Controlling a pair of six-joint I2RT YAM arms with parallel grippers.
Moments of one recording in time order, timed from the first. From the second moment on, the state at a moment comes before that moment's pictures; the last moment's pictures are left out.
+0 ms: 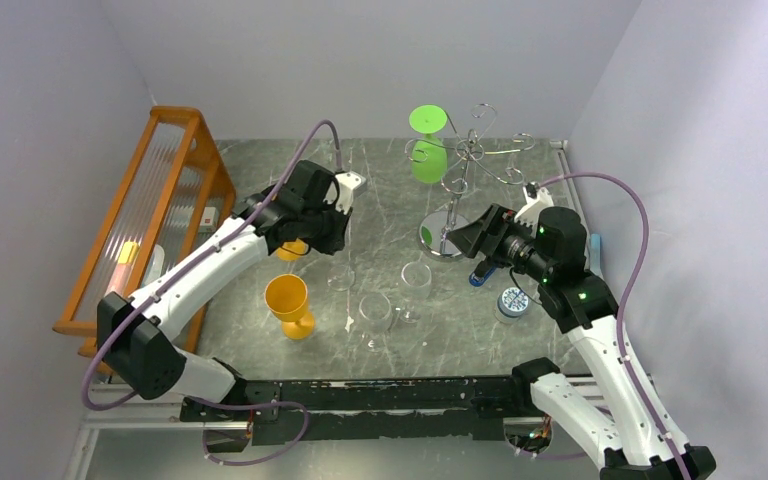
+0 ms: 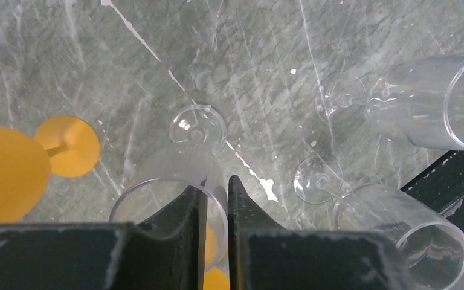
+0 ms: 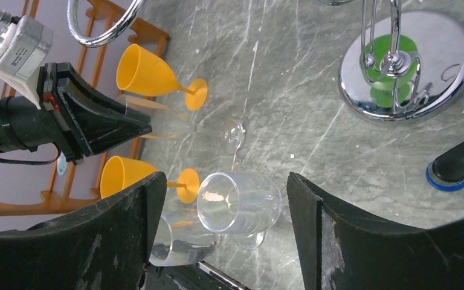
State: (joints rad) left arm -0.65 1.42 1.31 -0.75 0.09 -0.04; right arm 0.29 0.77 0.87 -0.48 -0.28 0.62
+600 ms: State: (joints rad) left arm -0.65 1.13 1.26 -0.62 0.04 -0.11; right arm 0.29 0.68 0.84 -0.33 -0.31 0.82
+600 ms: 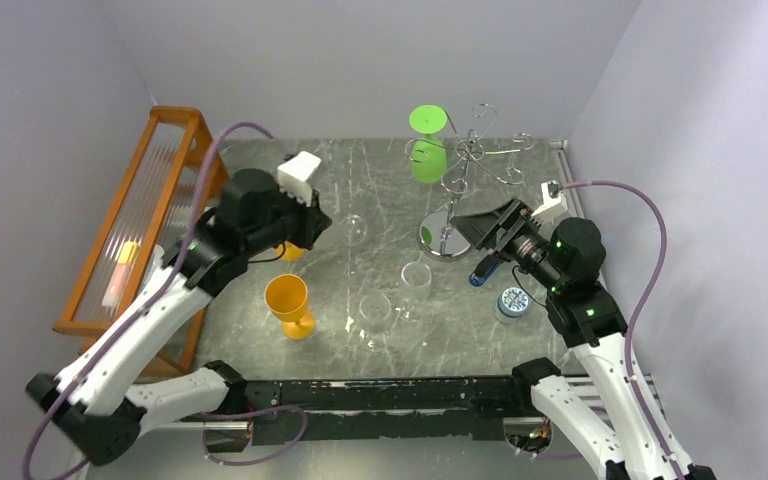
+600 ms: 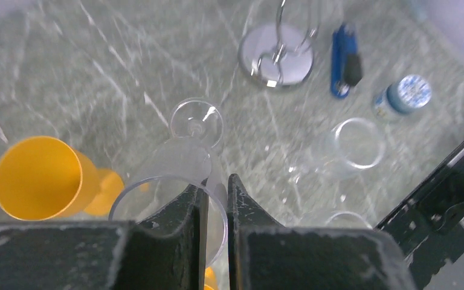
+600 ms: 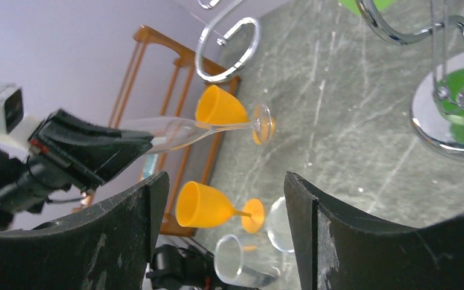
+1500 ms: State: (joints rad) left arm -0.65 0.55 0.96 -0.06 -0.11 -0.24; right arm 0.89 1.07 1.08 0.02 0.06 1.01
